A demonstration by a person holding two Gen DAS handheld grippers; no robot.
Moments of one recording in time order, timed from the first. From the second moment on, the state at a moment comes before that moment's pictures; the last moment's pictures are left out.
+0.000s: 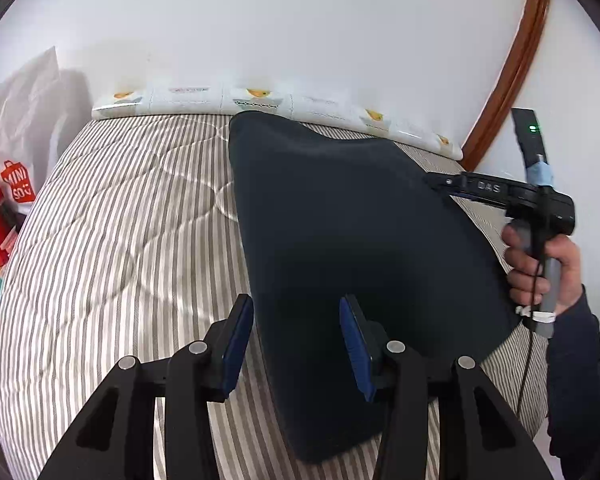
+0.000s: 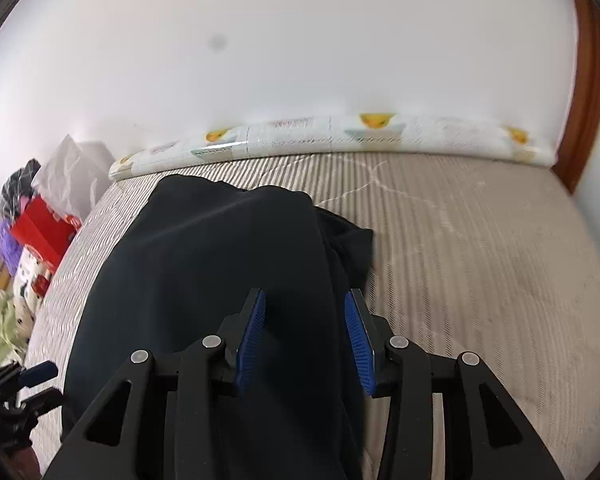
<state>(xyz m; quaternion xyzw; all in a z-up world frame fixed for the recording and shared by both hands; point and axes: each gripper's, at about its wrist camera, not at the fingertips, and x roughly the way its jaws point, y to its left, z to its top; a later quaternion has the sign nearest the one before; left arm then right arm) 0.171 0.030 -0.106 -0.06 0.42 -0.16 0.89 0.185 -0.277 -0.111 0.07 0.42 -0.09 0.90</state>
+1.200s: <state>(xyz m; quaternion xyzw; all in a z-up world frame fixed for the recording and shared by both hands) 0.154 0.027 -0.110 -0.04 0.42 -0.14 0.90 0.126 -0.294 -0.126 0.14 0.43 -0.05 0.89</state>
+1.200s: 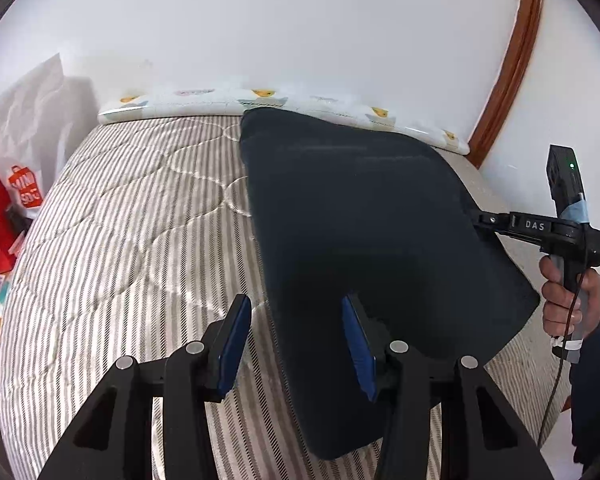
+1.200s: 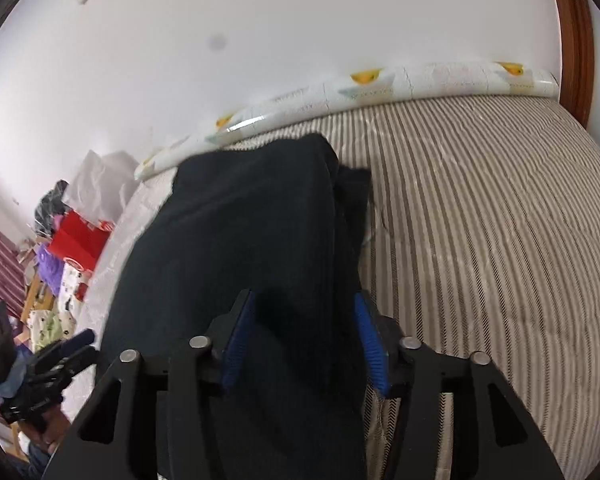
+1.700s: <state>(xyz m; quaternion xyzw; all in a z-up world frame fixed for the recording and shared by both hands) 0.135 0.024 -0.111 -0.02 0.41 -0.08 0.91 0.068 -0.255 -0.085 0.06 0.36 -0.11 0.92</state>
